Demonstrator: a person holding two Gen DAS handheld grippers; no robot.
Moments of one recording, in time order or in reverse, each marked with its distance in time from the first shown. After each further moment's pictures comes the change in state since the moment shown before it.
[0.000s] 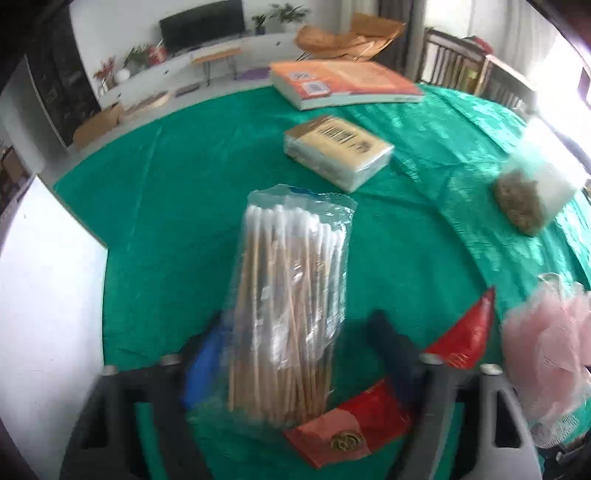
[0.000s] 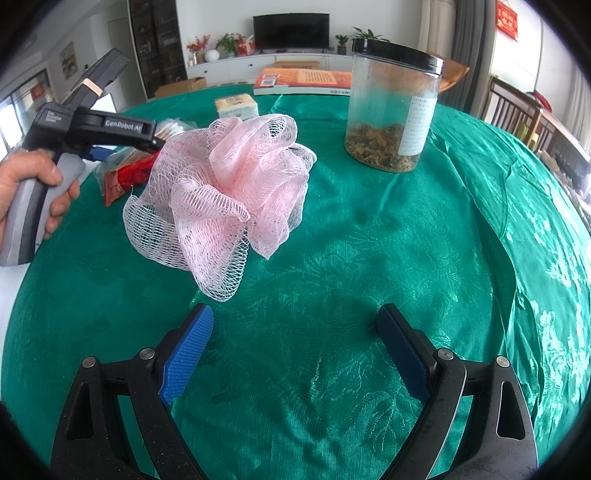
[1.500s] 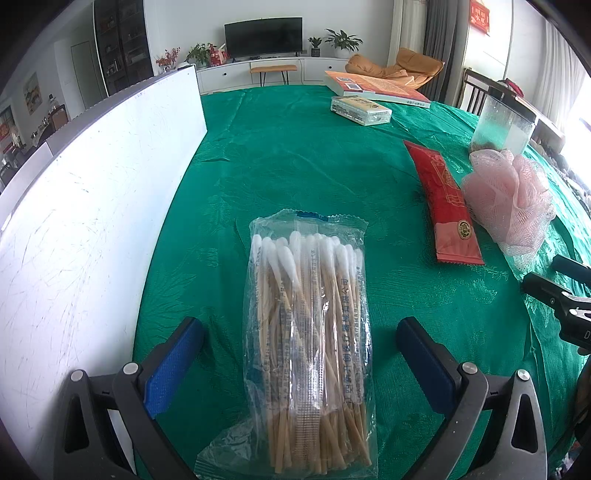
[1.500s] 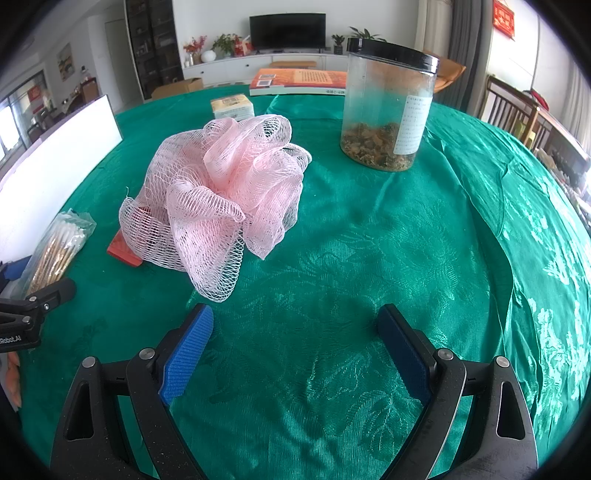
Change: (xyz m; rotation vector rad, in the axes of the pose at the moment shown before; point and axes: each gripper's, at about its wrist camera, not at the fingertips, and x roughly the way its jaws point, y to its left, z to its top) left arm -0.068 -0.004 -0.160 -0.190 -0.129 0.113; right arm 0.000 -0.002 0.000 0.012 0.000 -0.010
